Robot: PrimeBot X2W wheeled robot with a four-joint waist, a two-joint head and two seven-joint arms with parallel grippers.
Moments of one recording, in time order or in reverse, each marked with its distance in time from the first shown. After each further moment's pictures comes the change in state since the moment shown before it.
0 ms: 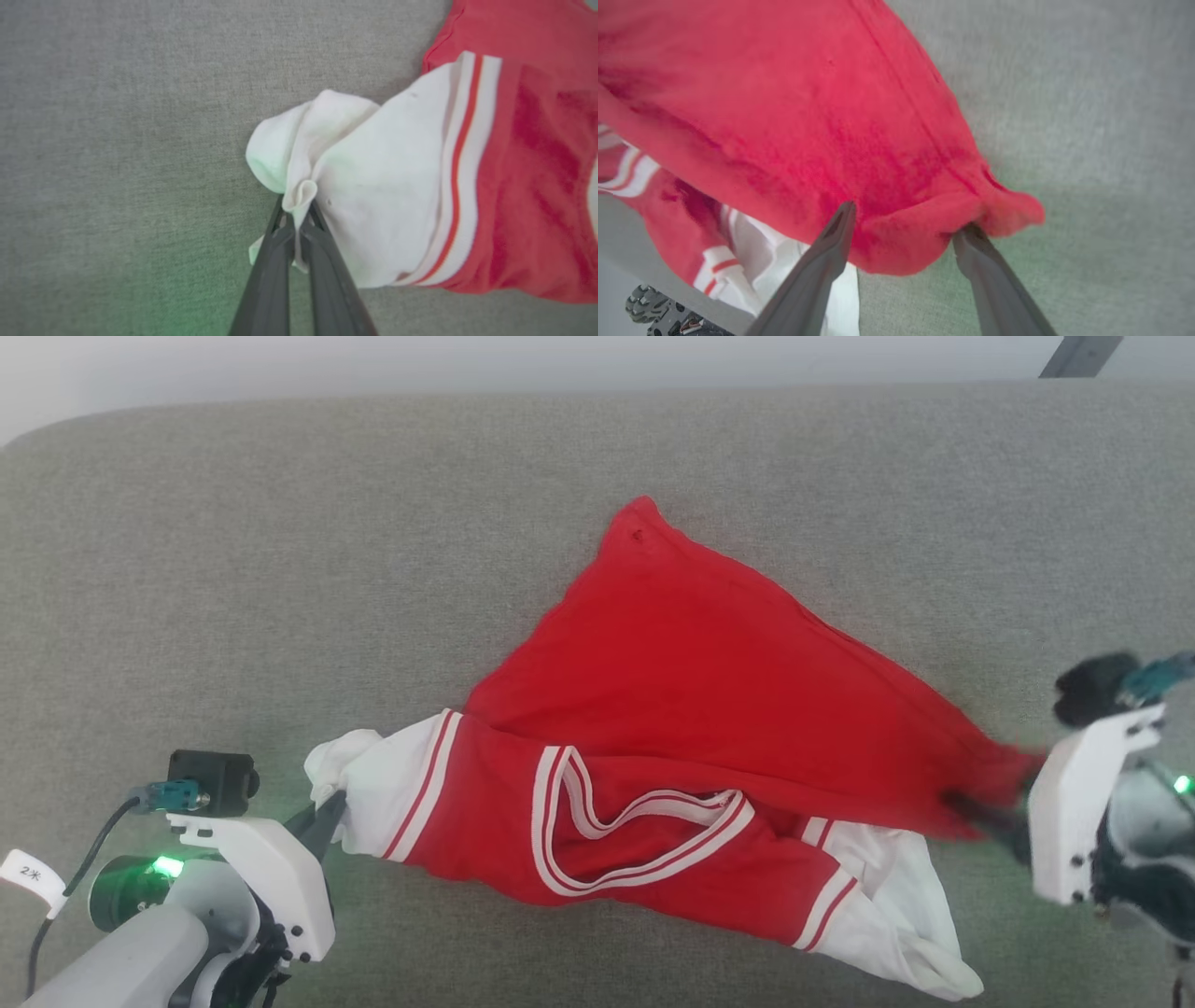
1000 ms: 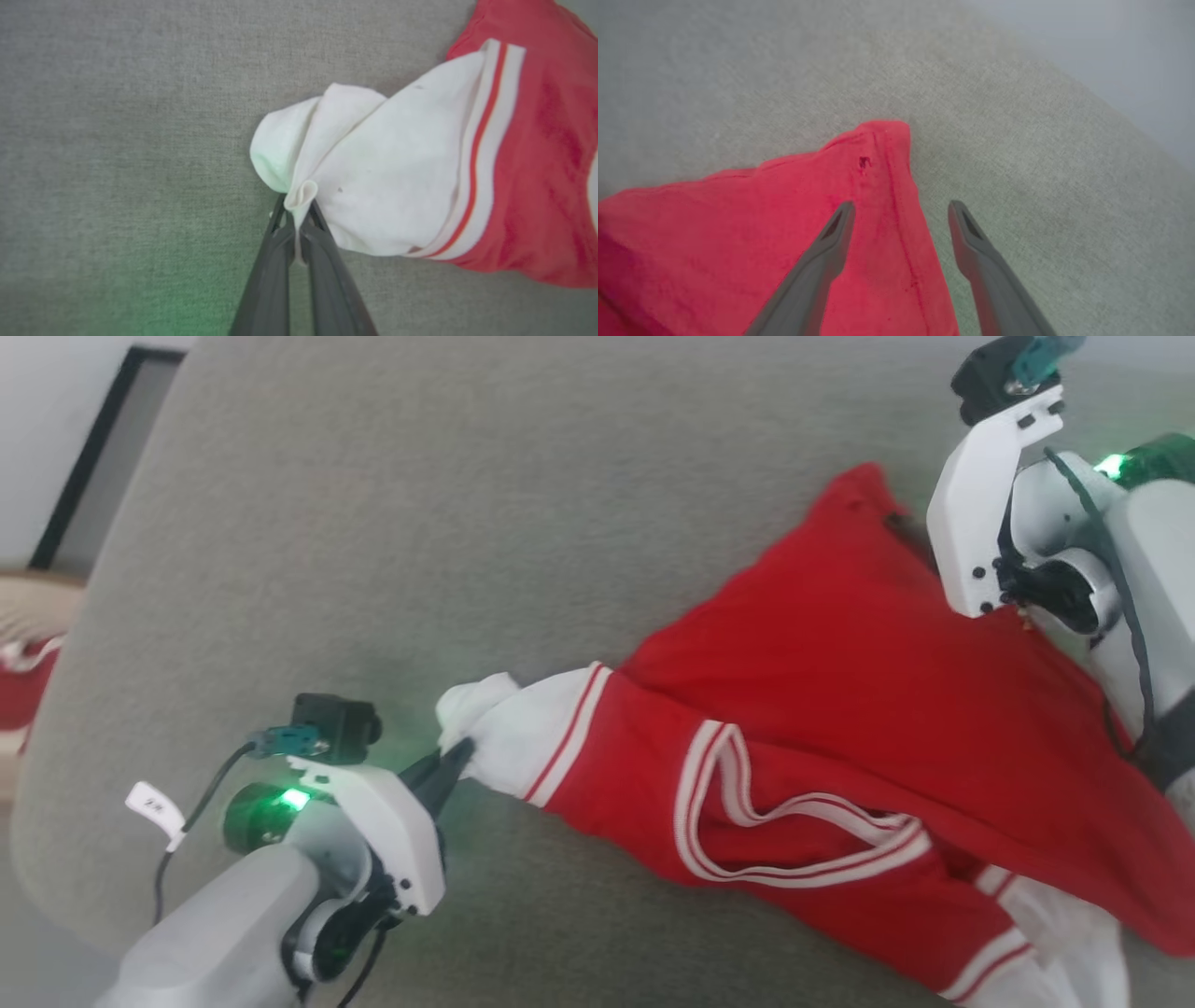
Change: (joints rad) left arm -0.131 -0.170 -0.058 0.068 0.040 -0.082 -0.003; right arm -0.754 0.064 0.420 0.522 -0.072 0.000 -0.152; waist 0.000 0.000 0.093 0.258
